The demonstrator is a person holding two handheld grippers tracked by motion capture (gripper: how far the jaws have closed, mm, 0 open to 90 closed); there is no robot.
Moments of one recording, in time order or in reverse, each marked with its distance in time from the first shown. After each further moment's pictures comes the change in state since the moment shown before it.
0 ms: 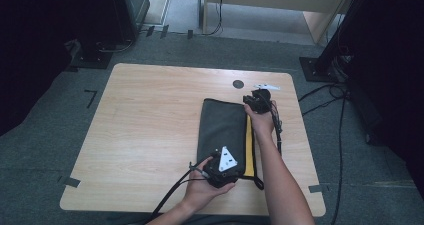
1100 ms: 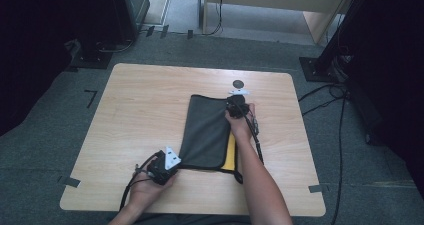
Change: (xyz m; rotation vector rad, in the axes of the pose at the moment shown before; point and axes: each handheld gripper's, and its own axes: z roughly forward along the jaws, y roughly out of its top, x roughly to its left) left arm 0.099 -0.086 -0.080 0.204 0.321 0.014; right arm 0.074 -0.021 0.052 0.070 -0.132 -0.153
